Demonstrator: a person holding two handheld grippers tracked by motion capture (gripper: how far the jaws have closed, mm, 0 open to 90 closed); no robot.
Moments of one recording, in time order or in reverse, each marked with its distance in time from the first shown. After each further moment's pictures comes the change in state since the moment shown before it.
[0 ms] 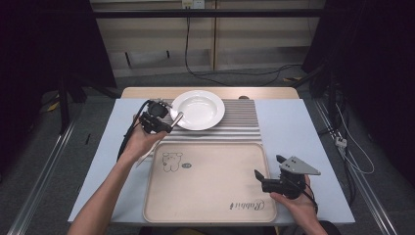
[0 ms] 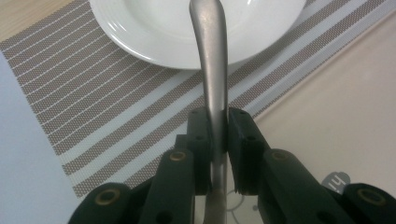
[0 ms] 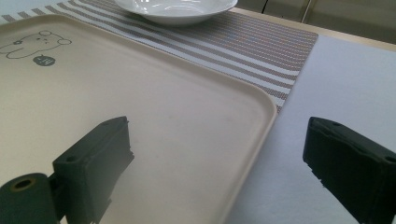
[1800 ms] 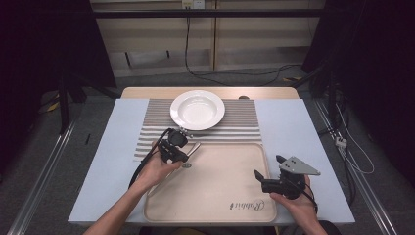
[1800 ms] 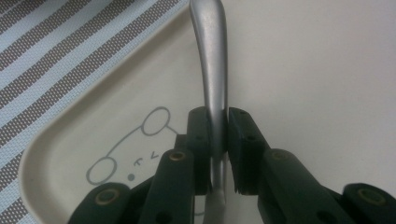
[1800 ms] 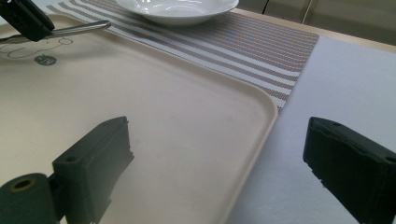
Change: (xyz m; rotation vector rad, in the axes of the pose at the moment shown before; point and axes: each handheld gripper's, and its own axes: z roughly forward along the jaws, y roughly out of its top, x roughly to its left) left arm -0.079 -0.033 0.027 0.107 -0.082 0.045; right arm 0.001 0.000 0.000 -0.003 0.002 -0.006
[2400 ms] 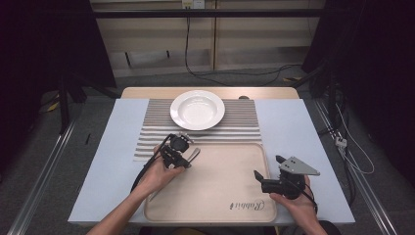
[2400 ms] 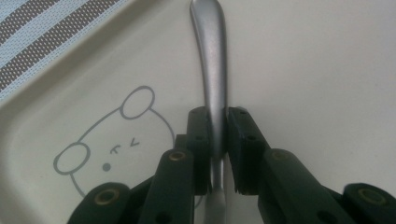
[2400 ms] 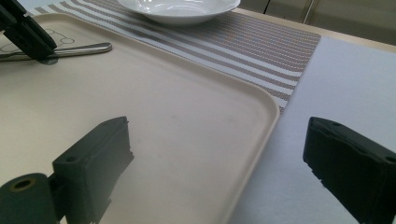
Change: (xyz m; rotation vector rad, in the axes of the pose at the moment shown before) left arm -0.005 -0.007 0.014 0.055 -0.006 -0.031; right arm 0.001 0.000 0.000 0.004 0.003 -0.001
